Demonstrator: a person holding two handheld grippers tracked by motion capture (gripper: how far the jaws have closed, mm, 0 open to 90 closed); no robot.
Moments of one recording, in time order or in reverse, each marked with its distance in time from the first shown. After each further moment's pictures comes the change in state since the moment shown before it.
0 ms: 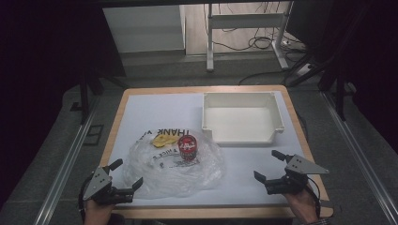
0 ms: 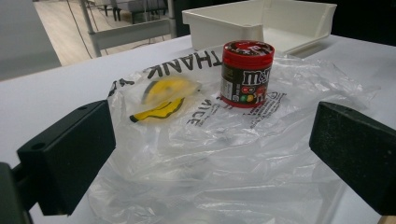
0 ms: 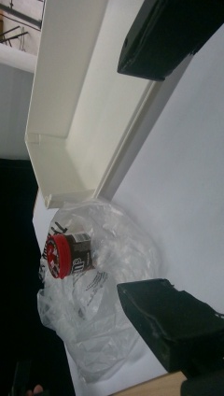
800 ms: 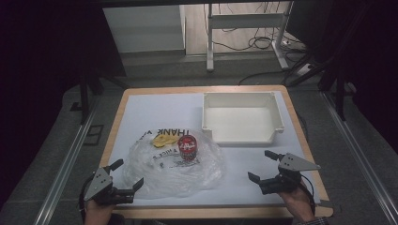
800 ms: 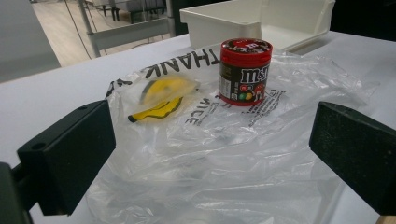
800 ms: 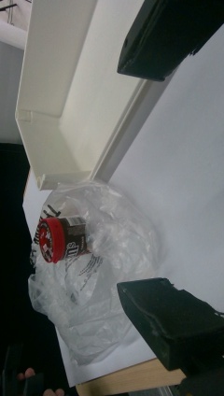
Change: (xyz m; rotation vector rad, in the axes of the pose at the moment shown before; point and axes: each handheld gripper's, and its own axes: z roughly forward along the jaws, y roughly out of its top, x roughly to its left) left arm -0.002 0.000 0.001 0.007 -0.002 0.017; right arm 0.007 0.006 0.014 0.038 0.058 -0.006
